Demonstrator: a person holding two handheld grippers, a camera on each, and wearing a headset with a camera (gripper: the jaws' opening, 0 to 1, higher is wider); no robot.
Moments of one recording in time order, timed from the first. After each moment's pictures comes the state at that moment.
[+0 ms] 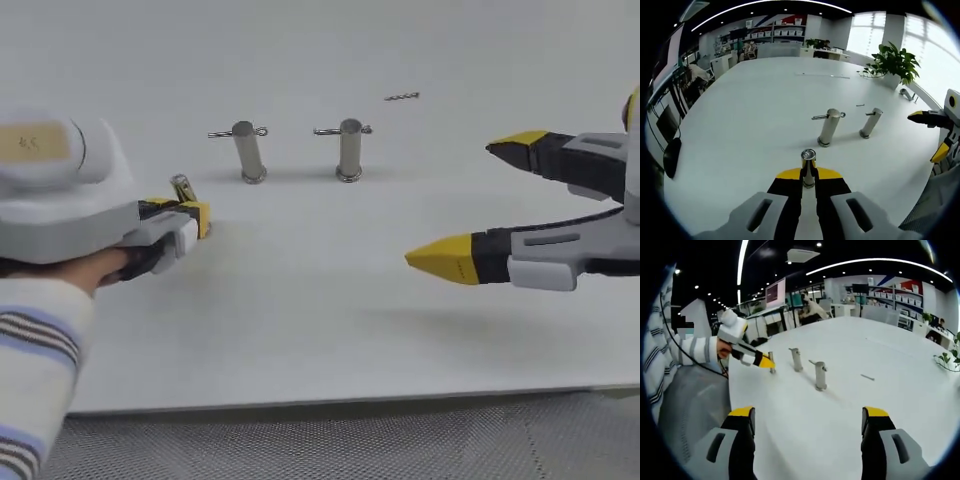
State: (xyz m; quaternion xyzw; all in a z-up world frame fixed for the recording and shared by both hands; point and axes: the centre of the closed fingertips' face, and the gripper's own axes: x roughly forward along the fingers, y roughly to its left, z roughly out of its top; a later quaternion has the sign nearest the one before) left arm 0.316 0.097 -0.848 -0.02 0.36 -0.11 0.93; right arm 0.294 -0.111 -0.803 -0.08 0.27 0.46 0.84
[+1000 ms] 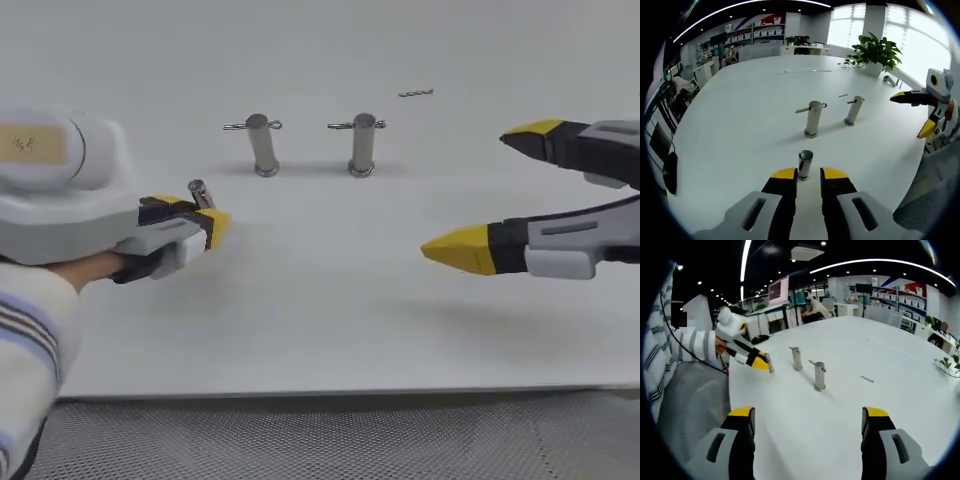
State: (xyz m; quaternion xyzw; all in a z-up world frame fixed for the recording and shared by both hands) left arm 0.296 0.091 -0.842 0.02 0.37 -0.19 0.91; right arm 0.300 -0.115 -0.799 -0.10 0.27 0.47 0.83
